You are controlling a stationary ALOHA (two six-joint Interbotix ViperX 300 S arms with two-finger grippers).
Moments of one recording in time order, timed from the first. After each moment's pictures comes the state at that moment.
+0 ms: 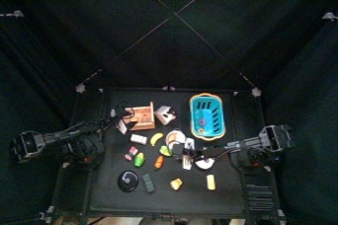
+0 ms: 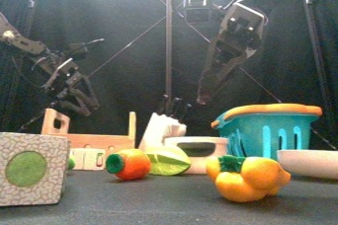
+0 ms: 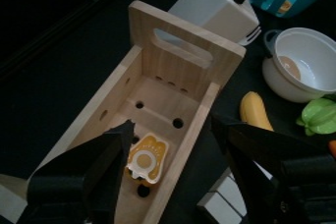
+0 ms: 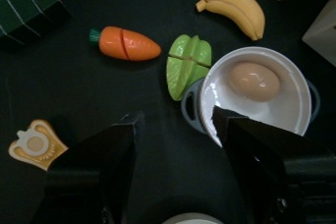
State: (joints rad) left arm 0.56 -0.53 1.13 -0.03 -0.07 -0.05; right arm 0.11 -0.08 0.58 -0.49 0.45 0.64
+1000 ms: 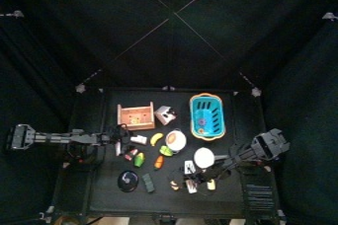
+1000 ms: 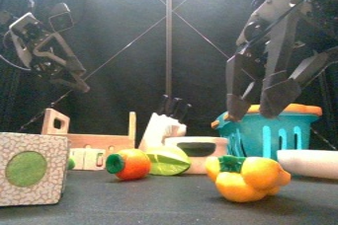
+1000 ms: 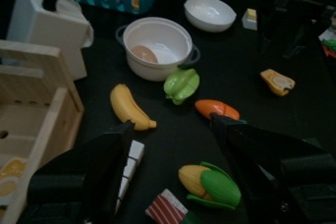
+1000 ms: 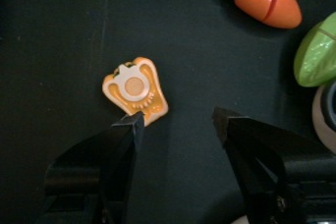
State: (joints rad) left arm 0.10 -0.69 1.21 -0.09 -0.10 -0.06; right arm 0.40 0.06 0.55 -0.50 0.45 0.64
